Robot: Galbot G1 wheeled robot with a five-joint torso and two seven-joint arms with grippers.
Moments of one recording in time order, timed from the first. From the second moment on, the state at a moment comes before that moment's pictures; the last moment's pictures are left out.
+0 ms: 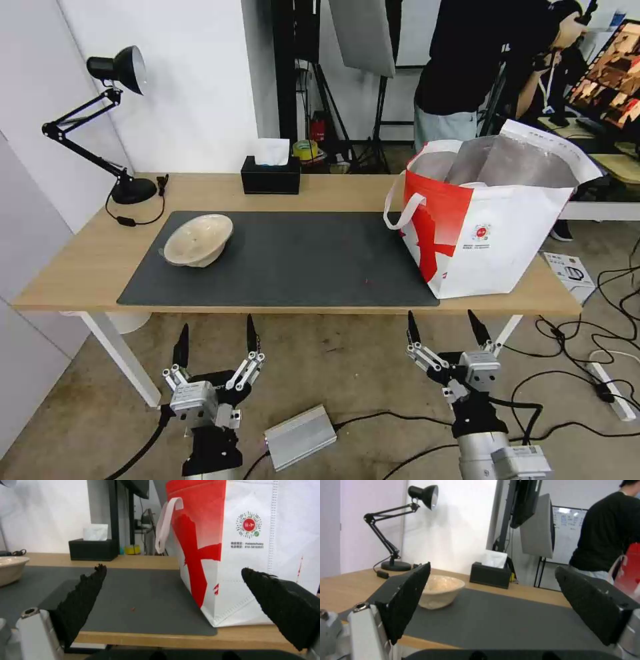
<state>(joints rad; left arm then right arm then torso) 1.97 -1.56 -0.24 -2.38 0.16 -0.37 -0.32 -1.71 0.88 0.14 2.34 0.15 0.19 0.69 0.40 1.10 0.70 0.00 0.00</state>
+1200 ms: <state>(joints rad) 1.68 -1.32 -0.57 -2.50 -0.91 -0.09 -0.64 -1.71 0.88 0.14 2.35 0.15 0.19 0.69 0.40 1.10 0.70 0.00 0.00</state>
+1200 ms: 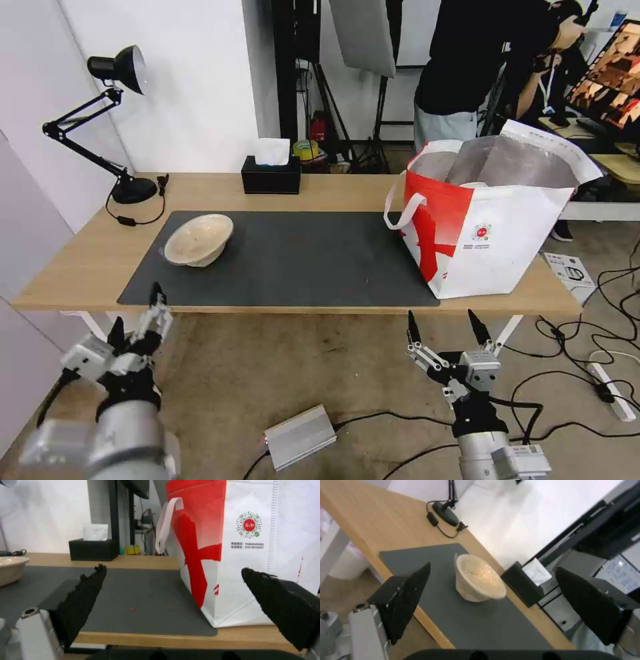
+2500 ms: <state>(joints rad) 1.26 -1.01 -0.65 -2.39 -1.64 0.08 -1.00 -1.71 0.88 0.14 2.35 0.15 0.19 0.69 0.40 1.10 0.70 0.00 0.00</state>
